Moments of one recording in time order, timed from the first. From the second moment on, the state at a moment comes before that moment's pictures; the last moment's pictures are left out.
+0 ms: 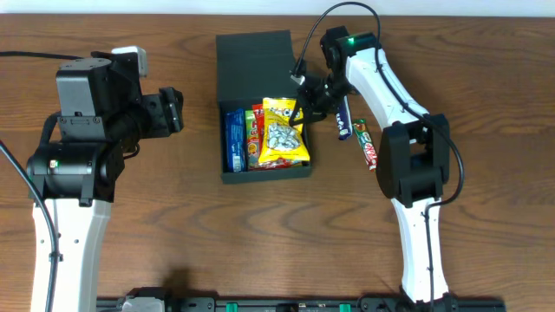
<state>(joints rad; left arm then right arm) -0.01 1.22 1.38 -0.90 0.18 -0.16 0.28 2.46 2.15 -1.32 -0.68 -0.06</state>
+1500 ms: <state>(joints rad) -0.01 1.22 1.38 -0.92 0.18 -0.16 0.43 2.45 2.25 -1.47 -0.33 0.01</state>
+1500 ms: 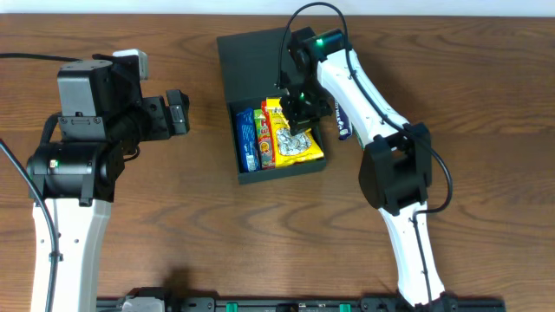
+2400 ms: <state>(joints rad) -0.01 1.22 1.38 -0.92 0.18 -0.16 0.21 2.46 2.40 -1.40 -0.02 0.07</state>
